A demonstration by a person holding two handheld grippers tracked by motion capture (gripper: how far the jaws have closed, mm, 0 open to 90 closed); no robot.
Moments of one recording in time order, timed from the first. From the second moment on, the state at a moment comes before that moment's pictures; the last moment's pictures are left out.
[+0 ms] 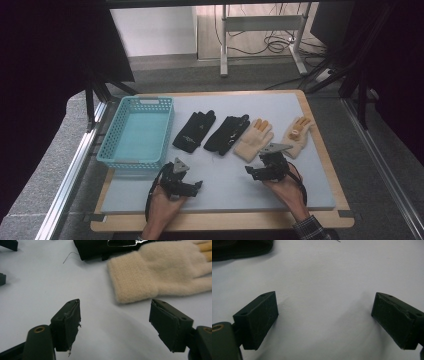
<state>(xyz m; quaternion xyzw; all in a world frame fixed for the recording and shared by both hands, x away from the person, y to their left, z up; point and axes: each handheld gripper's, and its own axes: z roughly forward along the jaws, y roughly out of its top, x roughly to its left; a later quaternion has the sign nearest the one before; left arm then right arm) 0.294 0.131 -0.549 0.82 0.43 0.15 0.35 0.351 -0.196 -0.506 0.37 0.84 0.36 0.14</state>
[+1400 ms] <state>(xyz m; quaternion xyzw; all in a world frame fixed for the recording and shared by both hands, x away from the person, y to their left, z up) 0.294 0.132 -0.549 0.82 0.43 0.15 0.35 0.478 -0.122 -0.496 0.41 0.82 0.35 0.17</state>
